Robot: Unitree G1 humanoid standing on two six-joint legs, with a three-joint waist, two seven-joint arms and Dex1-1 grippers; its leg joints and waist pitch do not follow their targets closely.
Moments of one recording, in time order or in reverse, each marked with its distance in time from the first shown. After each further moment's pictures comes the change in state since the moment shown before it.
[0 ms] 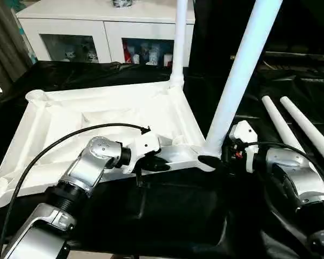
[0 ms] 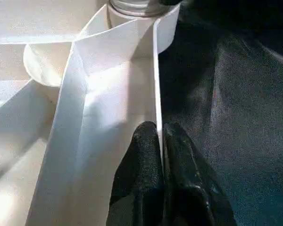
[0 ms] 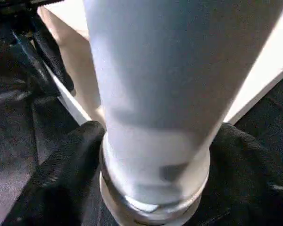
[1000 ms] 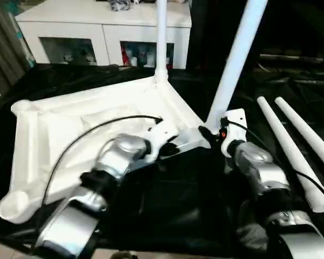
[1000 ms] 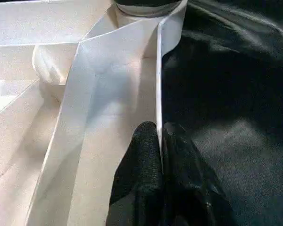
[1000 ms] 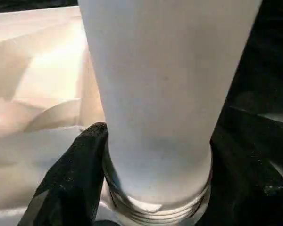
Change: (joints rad) left arm -0.194 -0.241 0.026 0.346 0.082 0.046 0.400; right arm -0.180 0.345 -0.174 0.299 -0.053 0.058 -0.775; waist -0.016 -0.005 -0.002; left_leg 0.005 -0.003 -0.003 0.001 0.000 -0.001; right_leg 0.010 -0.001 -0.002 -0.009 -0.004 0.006
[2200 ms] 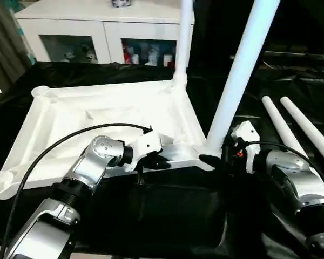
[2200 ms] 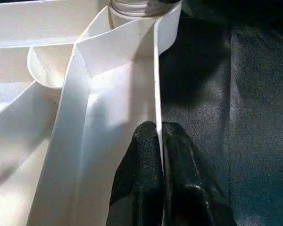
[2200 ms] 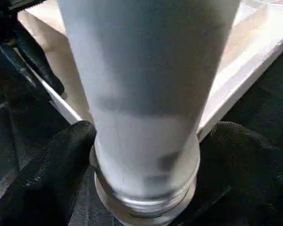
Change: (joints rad) left arm 0.154 0.217 -0.028 -0.229 -0.044 -0.167 -0.380; right arm 0.200 -0.323 0.141 -0.307 0.064 0.005 0.708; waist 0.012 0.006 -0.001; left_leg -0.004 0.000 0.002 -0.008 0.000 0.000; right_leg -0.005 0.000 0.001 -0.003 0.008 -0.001
